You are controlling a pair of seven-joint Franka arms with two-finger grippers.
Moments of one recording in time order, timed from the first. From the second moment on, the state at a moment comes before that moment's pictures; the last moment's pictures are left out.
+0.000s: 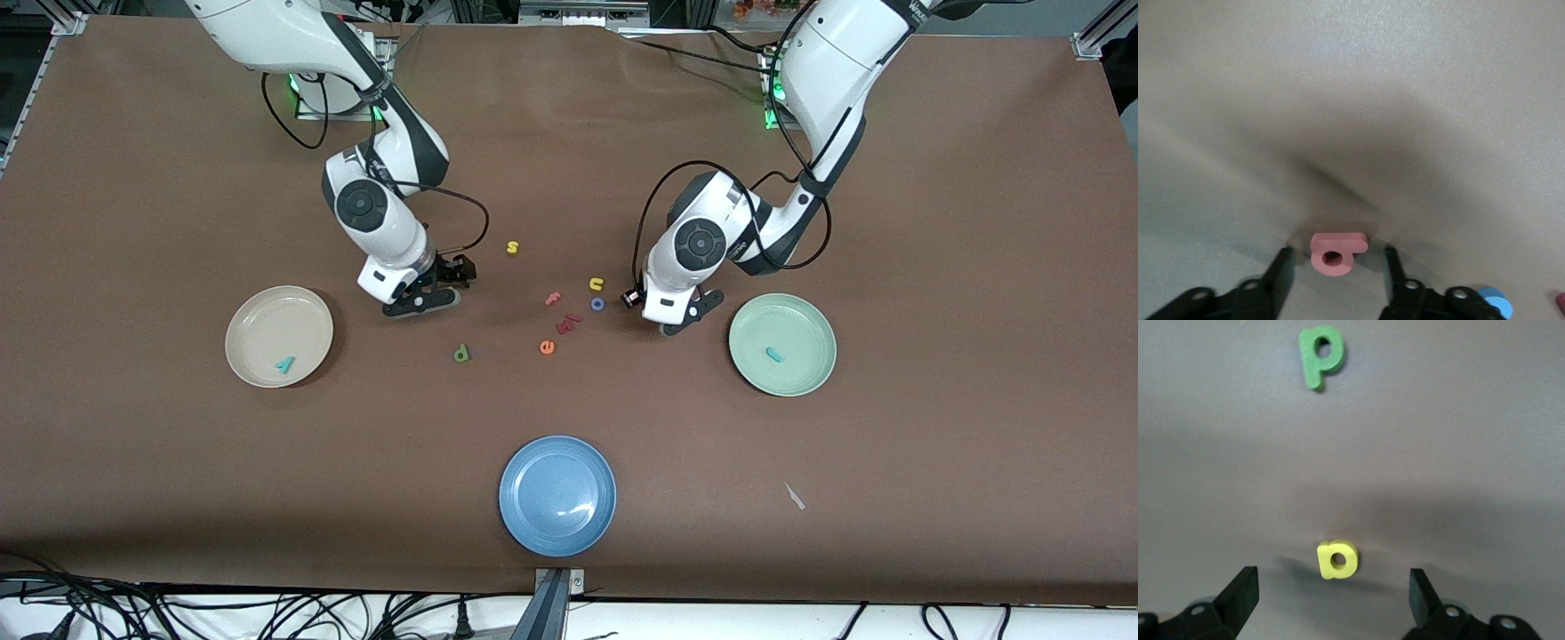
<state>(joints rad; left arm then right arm) -0.32 0.63 -0.31 -1.91 -0.04 2.42 -1.18 0.33 0.44 0.18 -2.19 -0.03 2.62 0.27</state>
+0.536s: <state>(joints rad) -0.32 0.63 -0.30 -1.91 -0.04 2.42 -1.18 0.33 0.46 0.18 -2.20 -0.16 2.62 0.27</state>
